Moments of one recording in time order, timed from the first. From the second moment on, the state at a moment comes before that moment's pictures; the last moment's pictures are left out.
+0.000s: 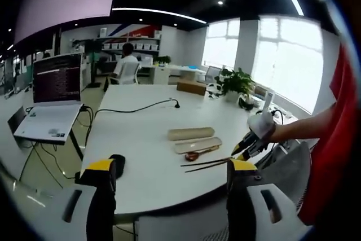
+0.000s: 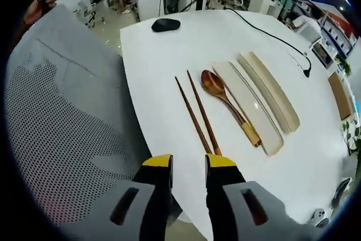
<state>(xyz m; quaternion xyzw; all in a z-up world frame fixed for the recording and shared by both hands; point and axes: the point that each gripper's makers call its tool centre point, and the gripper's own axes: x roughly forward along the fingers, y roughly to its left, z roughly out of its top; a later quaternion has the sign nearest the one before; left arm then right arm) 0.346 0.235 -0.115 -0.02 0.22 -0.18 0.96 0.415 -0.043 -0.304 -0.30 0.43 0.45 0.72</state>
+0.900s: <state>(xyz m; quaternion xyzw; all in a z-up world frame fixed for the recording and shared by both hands) 0.346 0.235 -0.112 -0.01 0.22 -0.20 0.95 0.424 -0.041 -0.314 -0.33 0.42 0.49 0.69</state>
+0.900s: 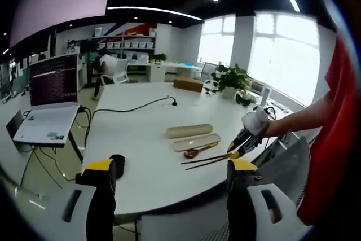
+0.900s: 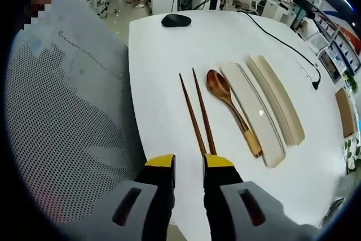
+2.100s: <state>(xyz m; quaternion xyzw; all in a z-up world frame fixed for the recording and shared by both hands) 0.337 0.245 -0.121 -0.03 0.22 -0.17 0.96 0.445 -0.036 -0.344 -0.38 0.46 0.49 0.64</state>
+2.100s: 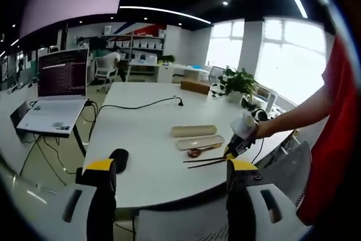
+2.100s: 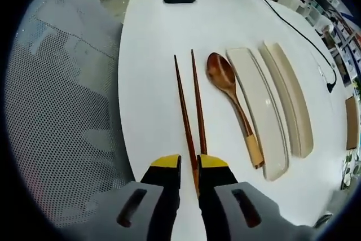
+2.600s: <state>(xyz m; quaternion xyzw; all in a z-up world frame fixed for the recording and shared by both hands) 0.338 0.246 -0.123 -0.03 0.22 -0.17 0.96 0.446 -0.033 -0.352 -0.38 0.46 0.50 0.63</state>
